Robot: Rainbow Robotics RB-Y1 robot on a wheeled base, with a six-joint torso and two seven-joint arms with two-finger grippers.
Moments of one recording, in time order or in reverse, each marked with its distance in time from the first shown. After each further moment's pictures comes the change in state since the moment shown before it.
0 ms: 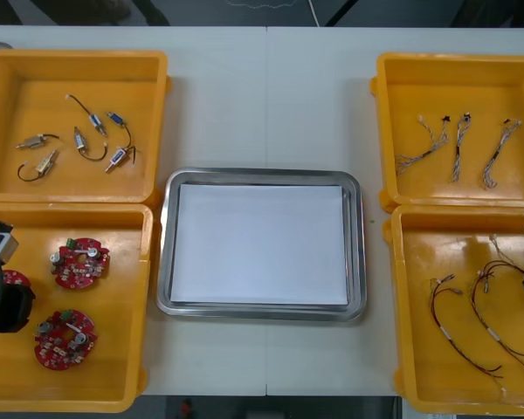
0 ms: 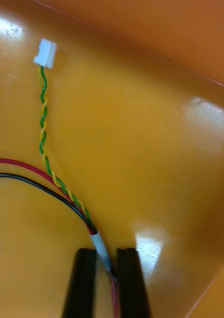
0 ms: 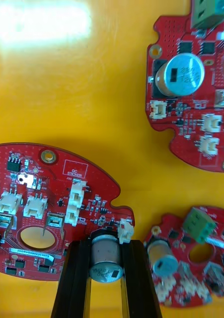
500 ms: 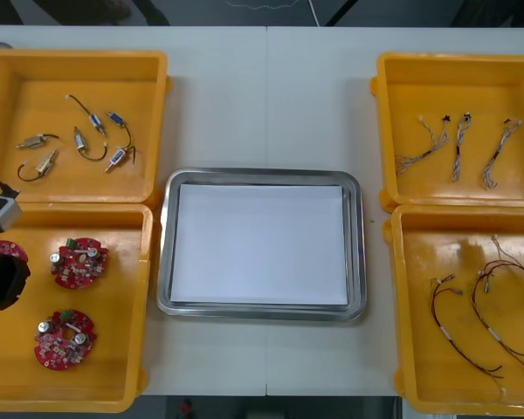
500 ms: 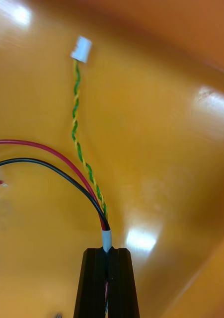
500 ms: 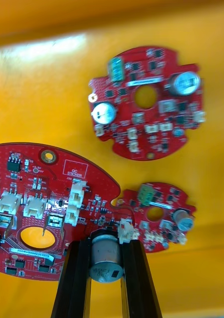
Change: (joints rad) right arm -0.002 -0.005 -0.054 -0.075 -0.006 0.153 0.000; left arm -0.192 0.000 0.050 -0.157 0.045 0.371 0.000
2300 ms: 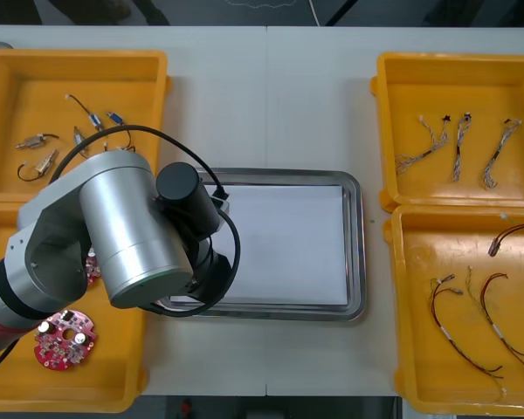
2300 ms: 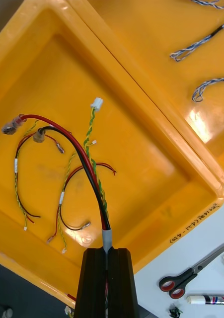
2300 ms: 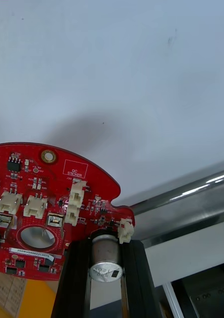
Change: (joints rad) right arm -0.070 0.000 -0.410 -0.700 -0.184 0.643 -0.011; left arm -0.584 -0.173 -0.945 0.087 -0.199 -0.055 0.612
